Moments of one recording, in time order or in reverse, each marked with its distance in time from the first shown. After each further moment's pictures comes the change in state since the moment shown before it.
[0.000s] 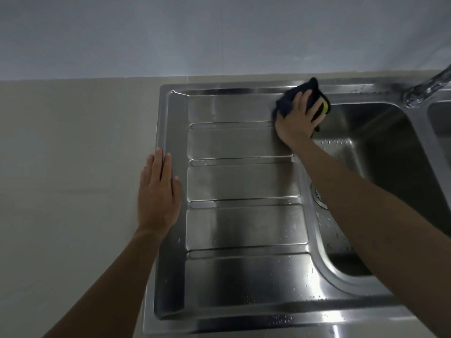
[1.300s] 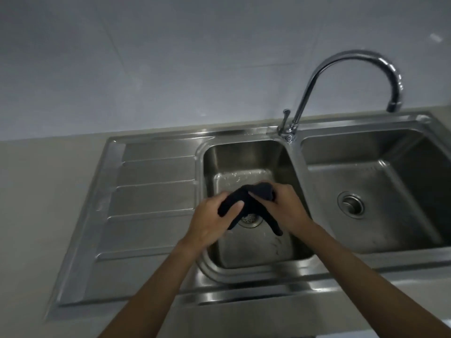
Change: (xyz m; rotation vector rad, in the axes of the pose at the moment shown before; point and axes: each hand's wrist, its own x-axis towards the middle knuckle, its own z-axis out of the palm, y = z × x) left_hand -0.062 0.335 -0.015 -0.746 -0.257 0.169; right_hand -0.147 0.252 -0.135 0.690 -0.041 -0.570
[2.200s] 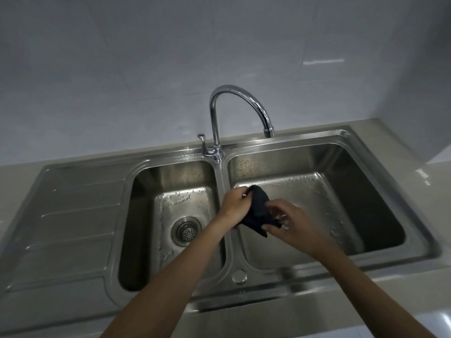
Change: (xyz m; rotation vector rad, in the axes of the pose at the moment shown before) left_hand 0.121 0.162 0.218 -0.141 -0.103 -0.266; right_hand -0.076 0.136 -0.215 -0.018 -0.037 -0.036
